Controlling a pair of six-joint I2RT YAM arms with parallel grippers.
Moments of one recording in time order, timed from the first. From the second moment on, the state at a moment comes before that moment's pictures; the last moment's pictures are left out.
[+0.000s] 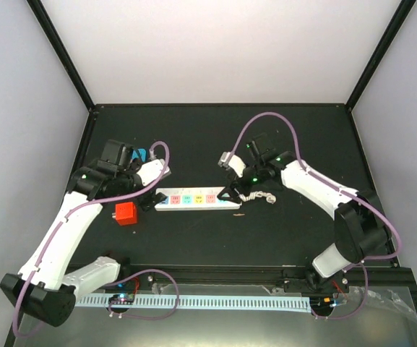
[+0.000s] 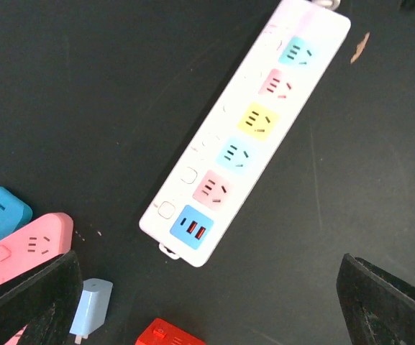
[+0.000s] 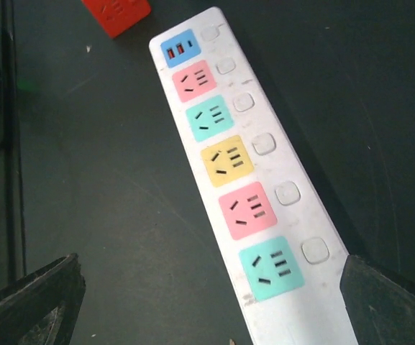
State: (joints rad) left arm -0.32 1.04 1.12 -1.08 0.26 0.59; right arm 0.54 1.56 1.11 -0.58 -0.67 -0.39
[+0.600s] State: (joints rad) left arm -0.20 0.90 1.06 -1.05 0.42 0.51; right arm 0.75 1.84 1.32 -0.59 -0.31 -0.58
